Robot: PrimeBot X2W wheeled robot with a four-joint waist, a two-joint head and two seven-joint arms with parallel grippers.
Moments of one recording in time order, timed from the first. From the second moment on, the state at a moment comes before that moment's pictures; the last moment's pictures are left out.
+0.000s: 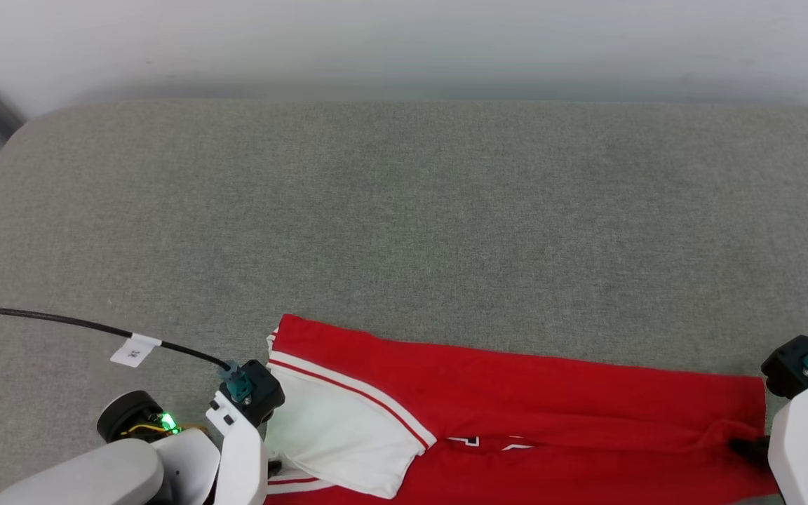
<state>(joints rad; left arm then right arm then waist) -0.67 0.90 -1.28 -0.03 -1.04 0.00 0.51 -0.30 -0.90 0.70 0.17 0.89 0.13 0.57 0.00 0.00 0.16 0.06</state>
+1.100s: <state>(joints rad) -0.46 0.74 -0.97 0.06 -0.74 0.53 -0.26 0.01 -0.71 0.12 0.17 0.87 0.13 0.36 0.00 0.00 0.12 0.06</state>
